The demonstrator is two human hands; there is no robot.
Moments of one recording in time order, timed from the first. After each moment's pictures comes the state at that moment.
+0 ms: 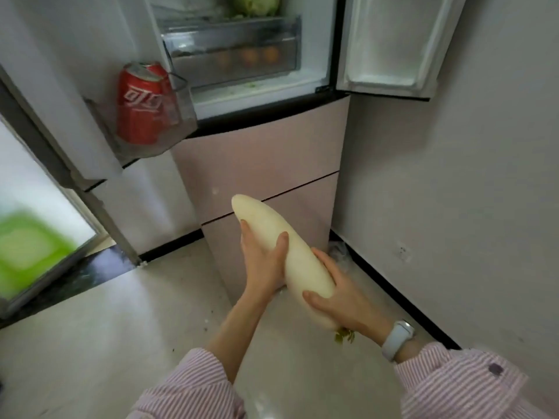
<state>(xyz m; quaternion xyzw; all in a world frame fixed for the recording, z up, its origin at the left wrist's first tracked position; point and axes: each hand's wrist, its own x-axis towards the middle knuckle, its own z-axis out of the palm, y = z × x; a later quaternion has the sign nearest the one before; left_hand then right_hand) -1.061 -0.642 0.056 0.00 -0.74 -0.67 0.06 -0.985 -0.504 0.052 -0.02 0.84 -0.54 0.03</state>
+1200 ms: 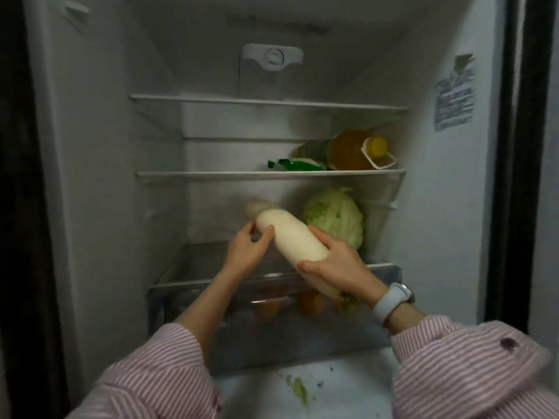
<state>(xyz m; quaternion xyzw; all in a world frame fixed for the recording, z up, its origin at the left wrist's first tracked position) -1.730 -0.650 0.369 -0.05 -0.82 -0.47 0.30 -1.702 -0.467 0.367 -0.22 0.86 -0.41 -0.21</state>
